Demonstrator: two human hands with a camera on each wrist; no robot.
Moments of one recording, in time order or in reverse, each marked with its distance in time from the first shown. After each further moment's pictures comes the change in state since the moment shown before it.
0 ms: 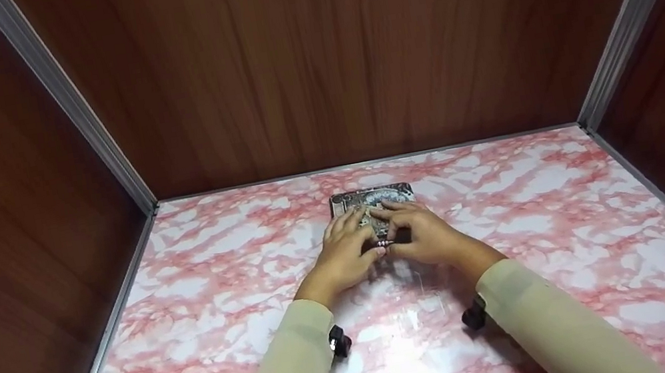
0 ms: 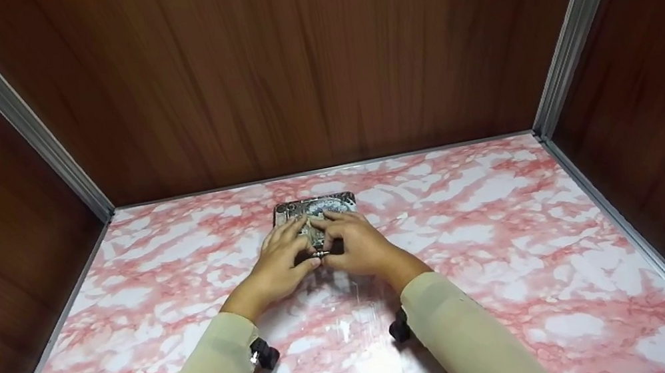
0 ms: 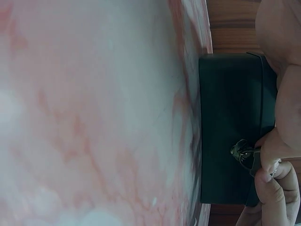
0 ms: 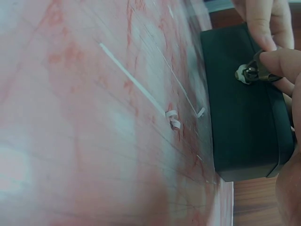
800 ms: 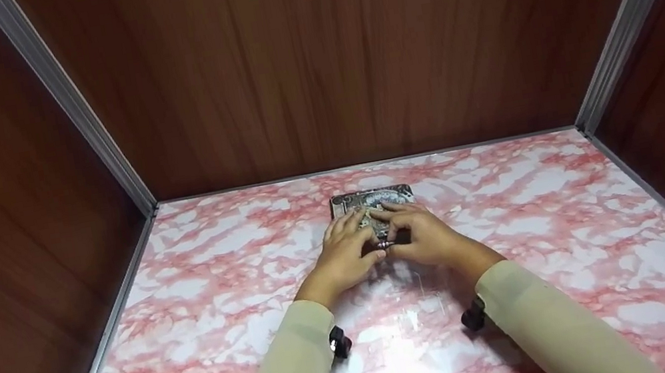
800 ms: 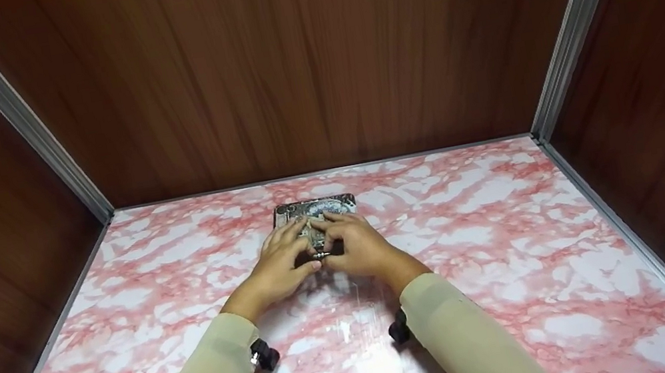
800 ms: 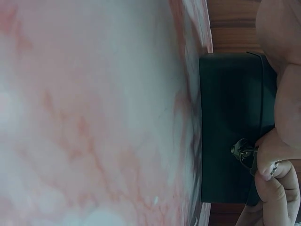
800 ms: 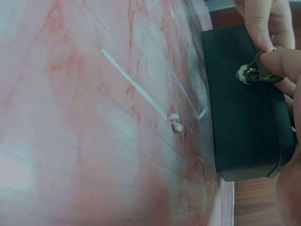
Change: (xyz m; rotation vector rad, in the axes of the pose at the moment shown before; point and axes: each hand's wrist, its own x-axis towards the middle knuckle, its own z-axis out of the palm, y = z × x) left_hand -0.001 -0.001 0.000 -0.002 0.017 0.019; right_hand 0.001 0.001 0.001 0.009 -0.001 0.017
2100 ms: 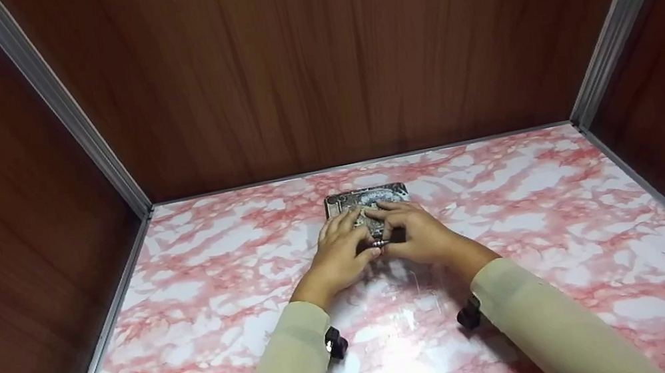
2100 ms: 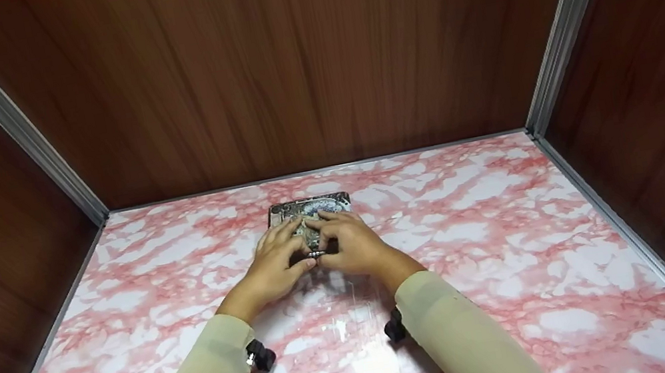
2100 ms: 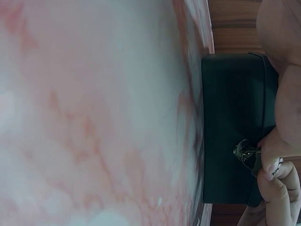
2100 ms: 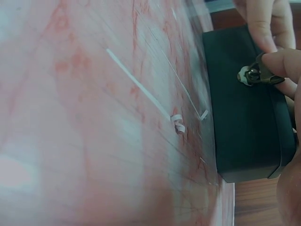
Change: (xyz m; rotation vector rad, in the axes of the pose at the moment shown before) left_hand 0.001 -0.001 0.002 -0.004 -0.002 -0.005; right_hand -0.001 -0.002 0.000 0.010 0.008 0.027
